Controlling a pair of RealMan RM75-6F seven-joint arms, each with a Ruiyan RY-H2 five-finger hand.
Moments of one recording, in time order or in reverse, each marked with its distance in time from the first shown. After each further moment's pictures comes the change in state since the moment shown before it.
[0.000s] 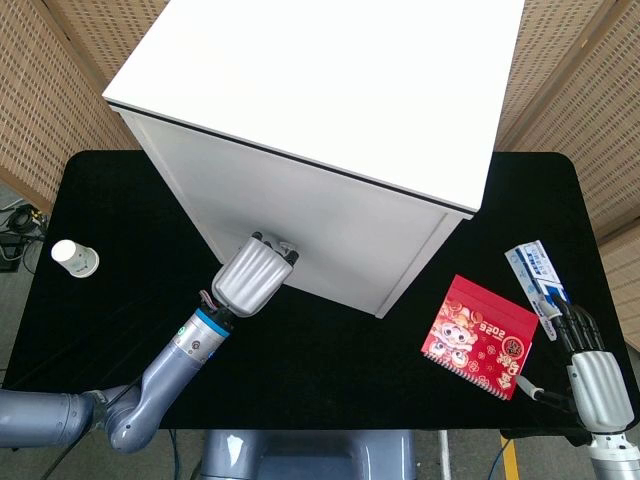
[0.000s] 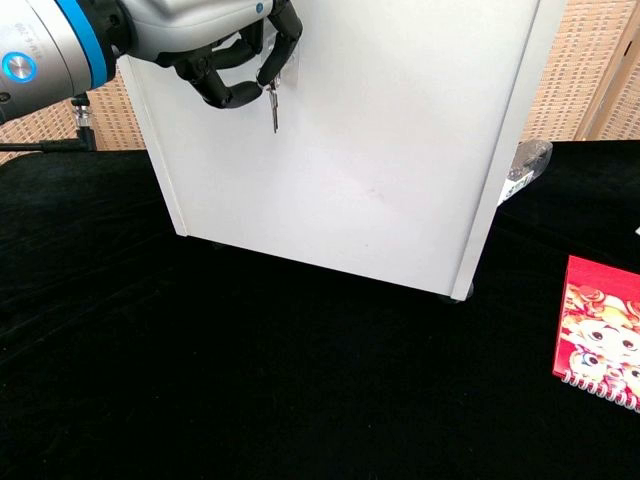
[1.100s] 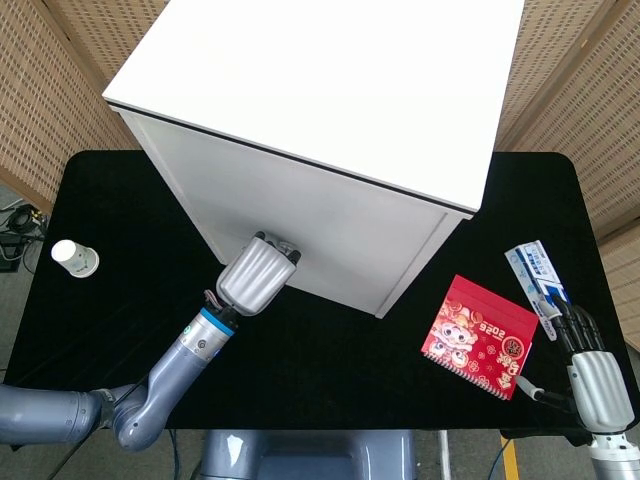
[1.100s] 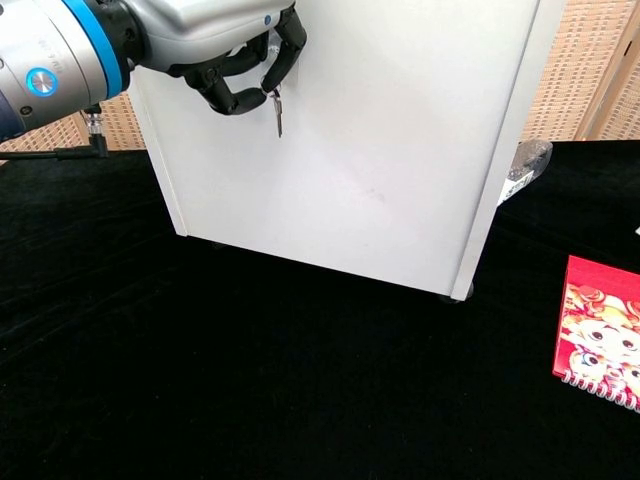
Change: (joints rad) left arm -0.013 -0.031 0.008 0.028 -0.017 0.016 0.024; right arm 0.001 0.003 -0.001 0.000 -0.002 -0.002 0.004
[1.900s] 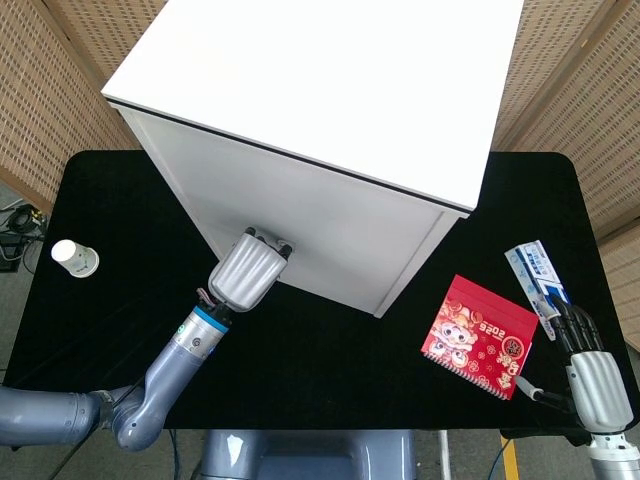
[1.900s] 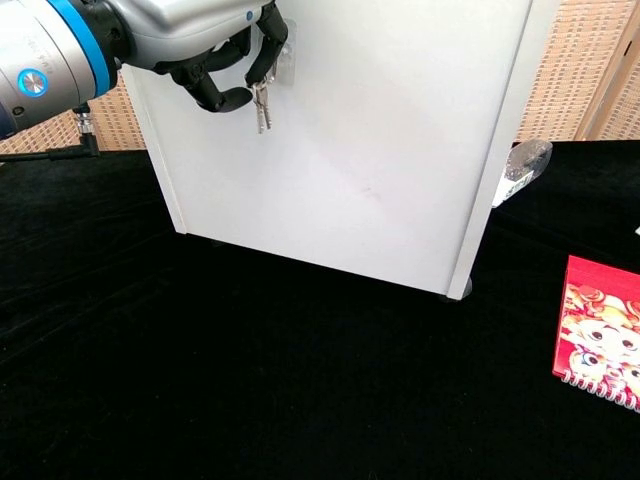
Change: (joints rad) left arm 0.020 -0.006 0.002 0.022 -0.035 0.043 0.030; right arm 0.001 -0.001 -0.001 -0.001 -0.003 -0.001 -0.007
